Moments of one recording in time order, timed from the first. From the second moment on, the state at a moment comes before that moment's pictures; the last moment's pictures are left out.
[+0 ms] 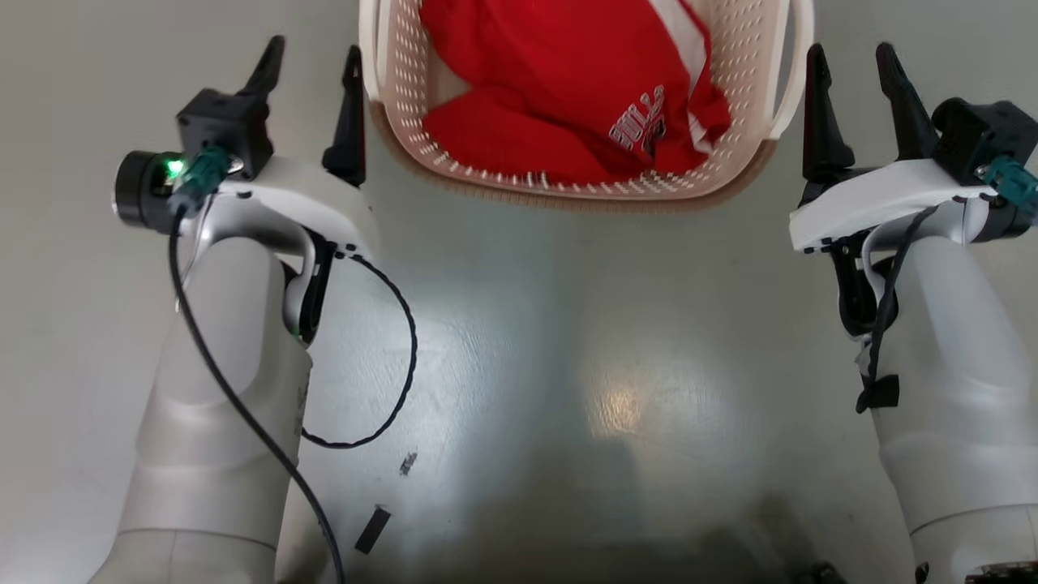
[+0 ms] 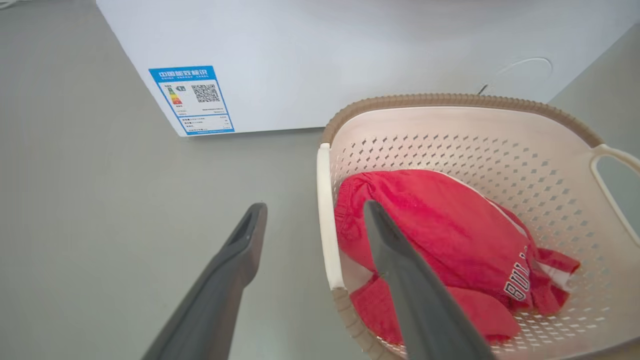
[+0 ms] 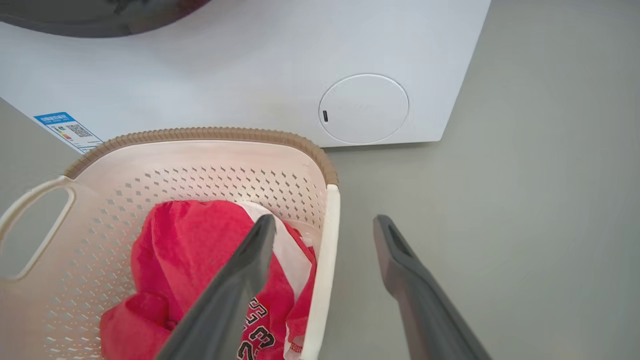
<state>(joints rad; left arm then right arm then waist) -0.82 0.03 -0.03 0.65 -0.04 -0.08 -0.26 -0.80 -0.06 -0.10 0.70 0.09 0.12 -0.25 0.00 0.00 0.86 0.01</state>
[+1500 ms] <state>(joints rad) -1.04 0.03 -0.14 0.91 -0.03 -0.06 -0.26 -0.95 -0.07 0.04 0.86 0.21 0.12 -0.25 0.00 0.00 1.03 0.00</state>
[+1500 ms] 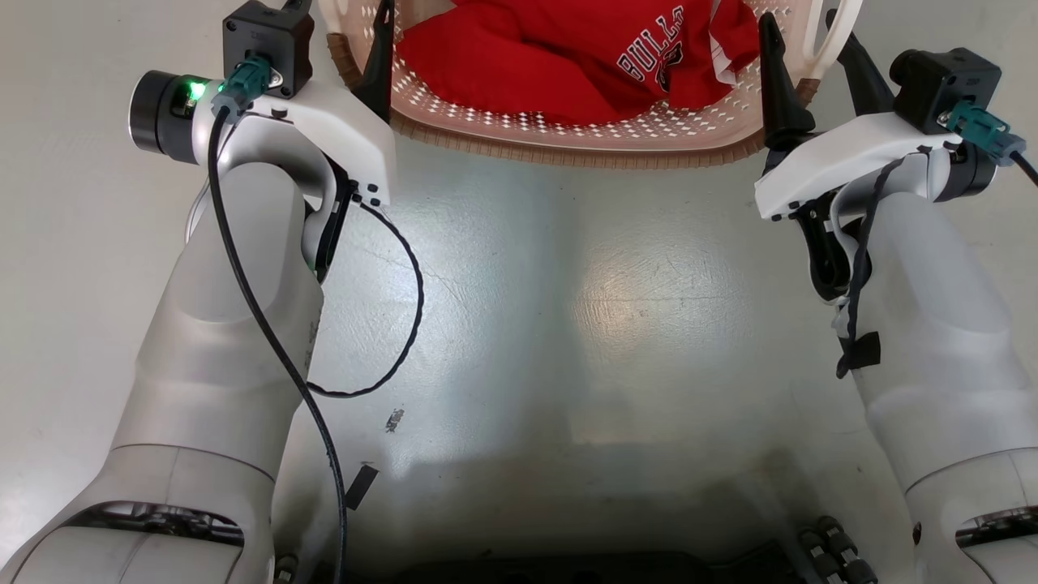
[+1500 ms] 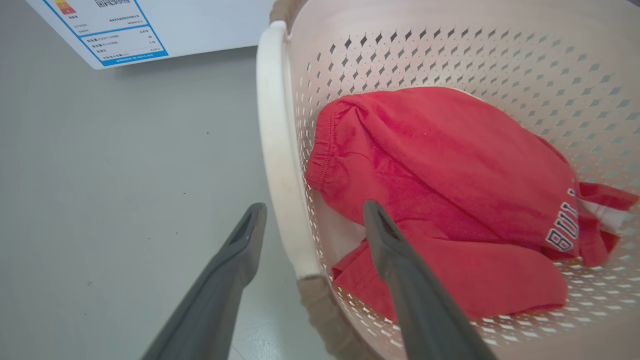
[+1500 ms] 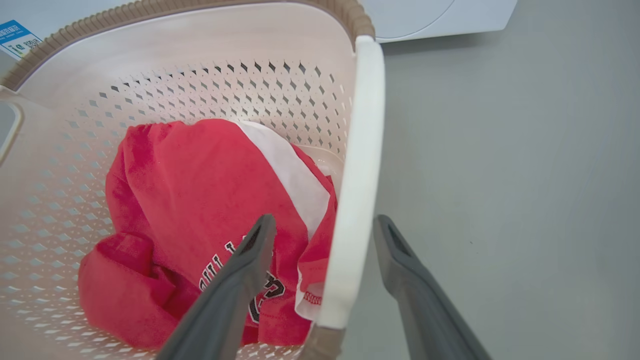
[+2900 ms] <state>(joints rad) -1.07 0.03 -0.17 1.02 -0.06 -0.06 -0.26 -0.97 -0.06 0.08 0.96 0.25 0.12 -0.25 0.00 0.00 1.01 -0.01</state>
